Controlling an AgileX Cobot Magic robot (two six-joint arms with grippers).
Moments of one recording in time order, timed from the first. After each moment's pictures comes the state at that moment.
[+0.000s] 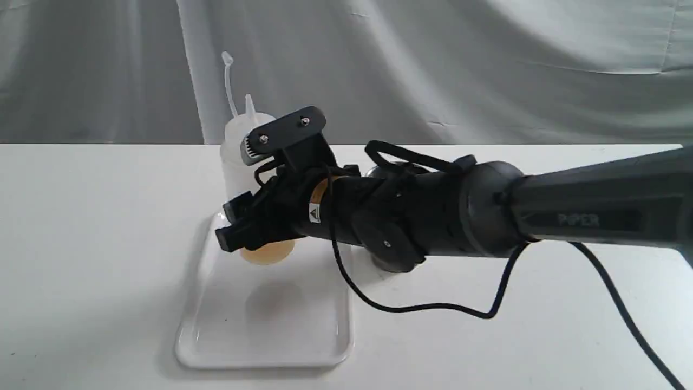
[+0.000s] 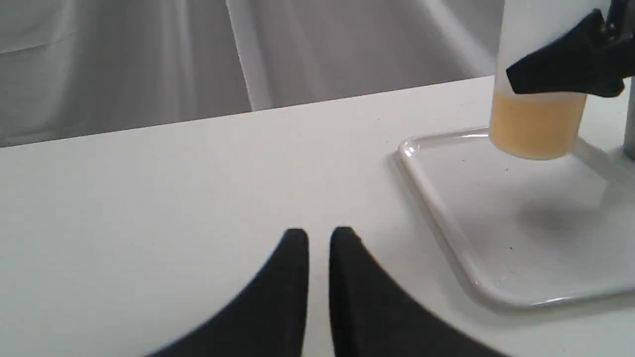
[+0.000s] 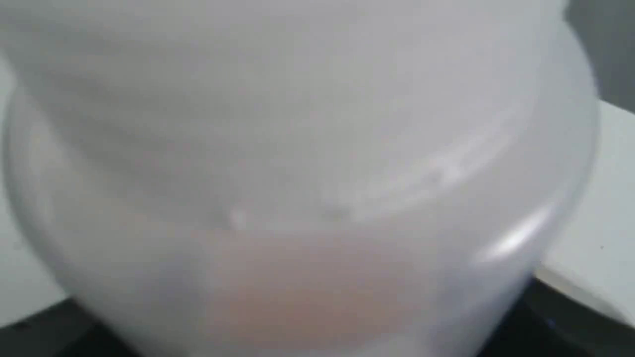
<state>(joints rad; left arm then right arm) -0.07 0.00 0.00 0.04 0.29 0.06 0.55 2.11 -1.38 -0.22 -0.15 0.22</state>
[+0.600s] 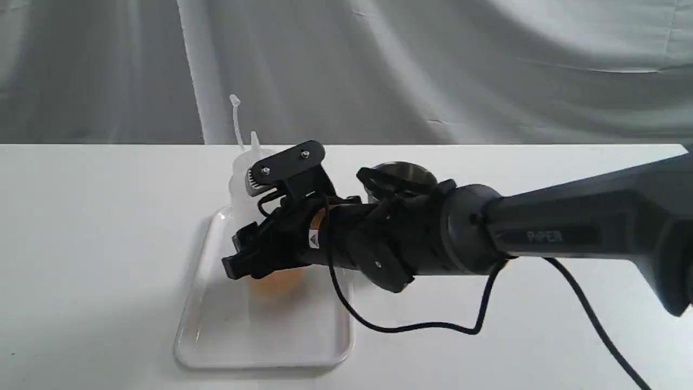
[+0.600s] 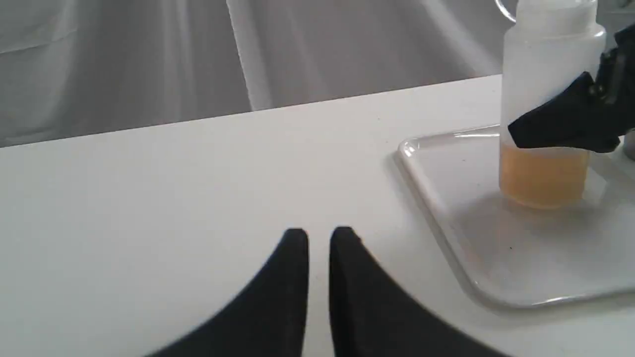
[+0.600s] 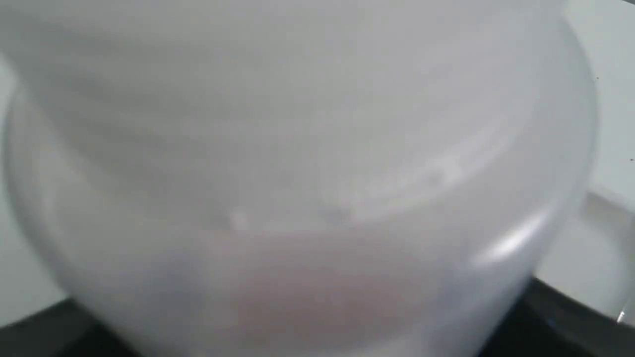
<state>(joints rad) -0.07 0.00 0.00 0.04 0.29 0.06 0.55 2.18 -1.38 -0.18 -0.14 0.21</state>
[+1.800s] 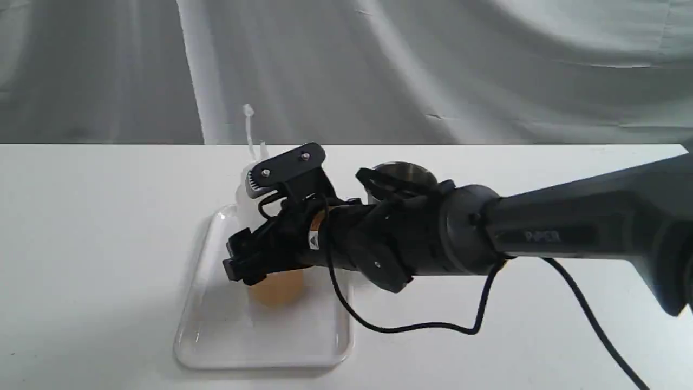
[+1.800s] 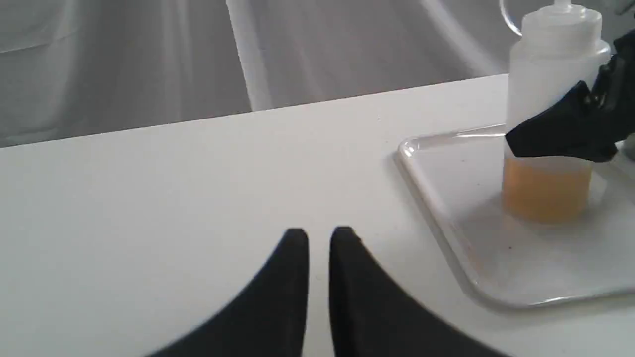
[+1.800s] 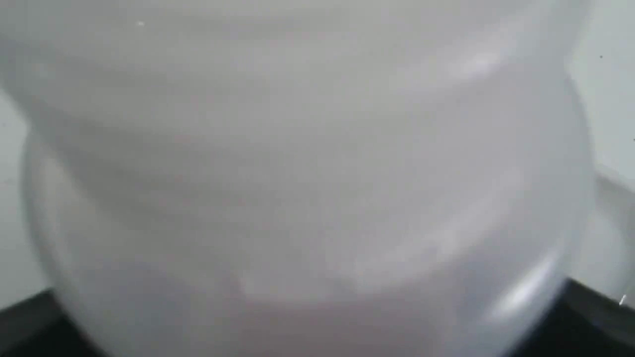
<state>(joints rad) -0.07 0.00 0.00 0.04 0.29 0.06 0.55 2.18 -1.38 -0.18 -0.12 0.21</state>
